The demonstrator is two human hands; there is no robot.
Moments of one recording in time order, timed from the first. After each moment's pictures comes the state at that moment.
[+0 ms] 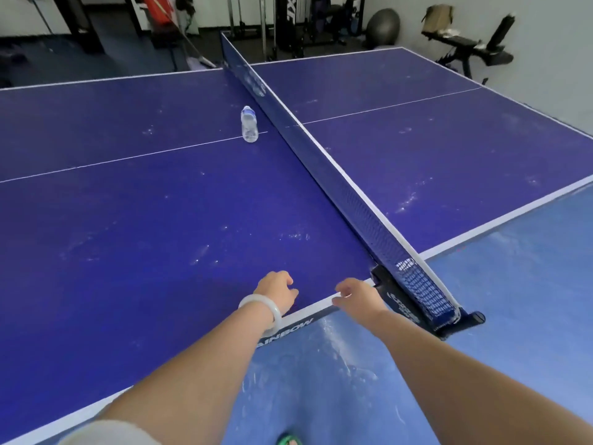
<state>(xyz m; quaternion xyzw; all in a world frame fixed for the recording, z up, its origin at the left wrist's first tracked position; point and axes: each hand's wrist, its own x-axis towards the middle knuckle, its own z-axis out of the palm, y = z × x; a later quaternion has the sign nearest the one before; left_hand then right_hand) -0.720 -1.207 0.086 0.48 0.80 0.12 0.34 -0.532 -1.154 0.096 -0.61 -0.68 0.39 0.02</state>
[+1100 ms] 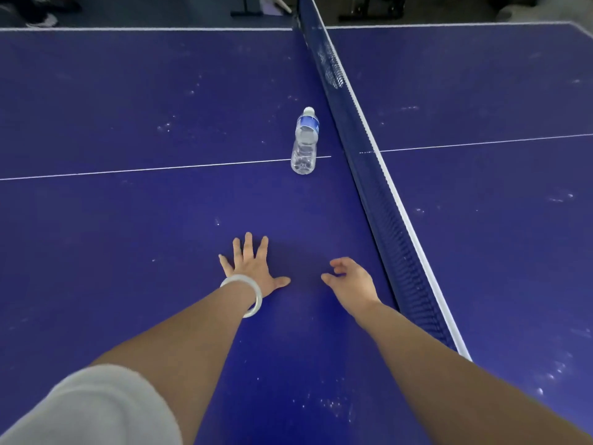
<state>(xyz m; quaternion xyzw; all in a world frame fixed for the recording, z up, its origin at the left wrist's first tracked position) -0.970 -0.891 0.016 0.37 0.88 -0.04 0.28 -0.791 -0.803 0.049 -0.55 -0.67 0.49 0.03</state>
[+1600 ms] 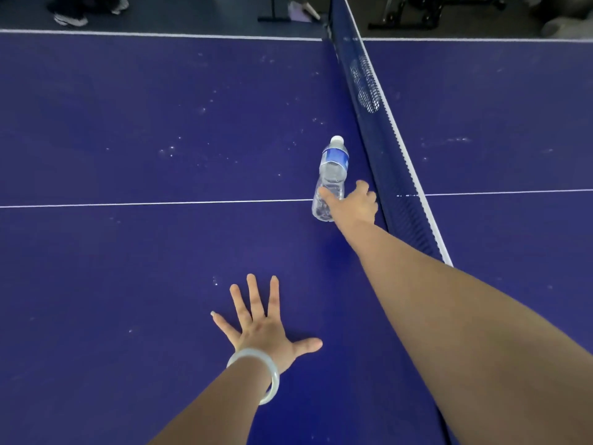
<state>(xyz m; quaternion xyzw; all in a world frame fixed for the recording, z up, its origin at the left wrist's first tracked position) -0.990 -0.839 -0.006 0.29 0.89 -0.07 0.34 -1.005 -0.601 0.038 -0.58 -0.71 0.37 0.12</state>
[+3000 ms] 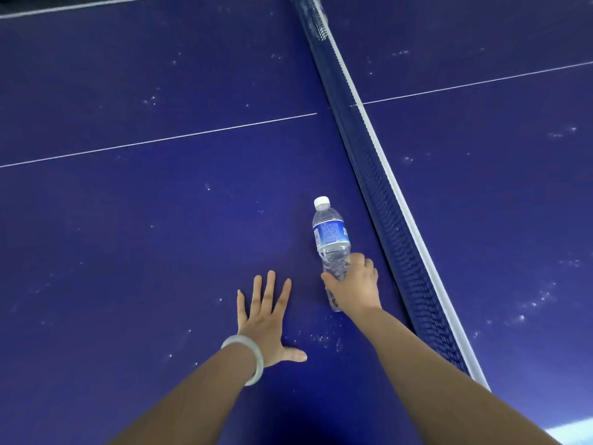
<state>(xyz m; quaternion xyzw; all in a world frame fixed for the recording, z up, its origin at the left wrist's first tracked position) -0.838 -1.012 0.006 0.50 0.79 -0.16 0.32 -0.720 -0.864 0.024 -0.60 -0.70 0.39 0.03</state>
